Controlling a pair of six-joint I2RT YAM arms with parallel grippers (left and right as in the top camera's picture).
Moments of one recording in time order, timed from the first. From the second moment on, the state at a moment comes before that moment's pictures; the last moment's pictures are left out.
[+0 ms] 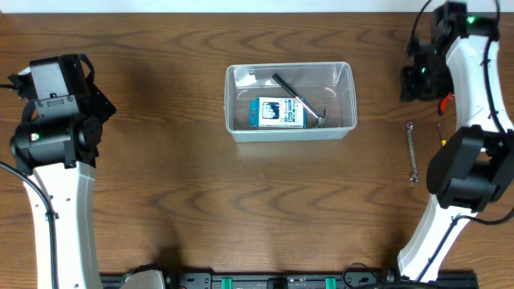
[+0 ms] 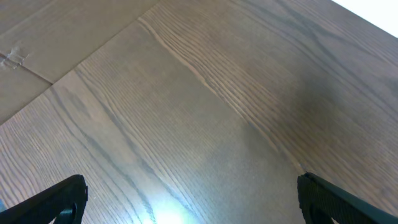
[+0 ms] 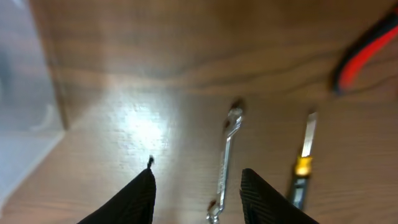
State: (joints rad) left arm 0.18 1.30 1.42 -1.04 -0.47 -0.43; right arm -0.15 2.16 1.98 -1.37 0.00 -0.18
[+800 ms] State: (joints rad) left arm 0.18 1.30 1.42 -1.04 -0.47 -0.43; right arm -0.24 2.16 1.55 -1.15 -0.01 -0.23
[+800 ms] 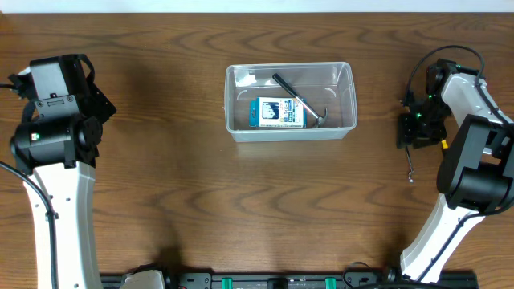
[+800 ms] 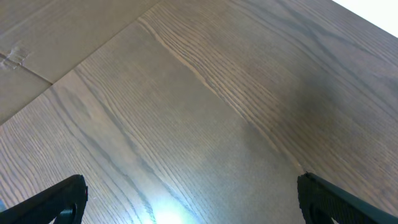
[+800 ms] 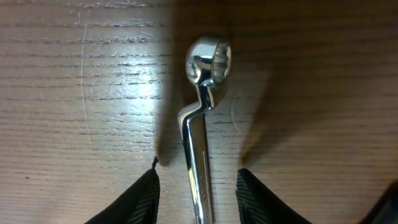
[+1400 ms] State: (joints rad) left arm 0.18 1.30 1.42 -1.04 -0.47 -0.43; right arm -0.25 2.10 1.43 -1.04 0.01 -0.23
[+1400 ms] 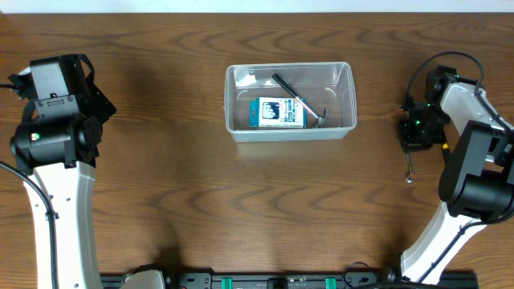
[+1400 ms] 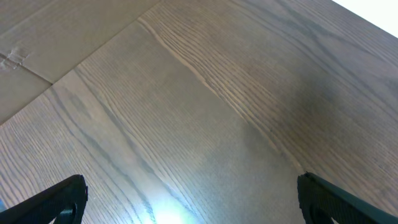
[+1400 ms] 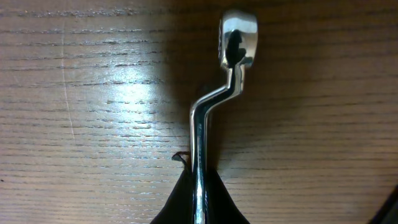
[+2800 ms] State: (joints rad) left arm 0.18 1.30 1.42 -1.04 -0.47 -0.43; right arm 0.43 2.01 2.07 -1.21 -0.06 -0.88
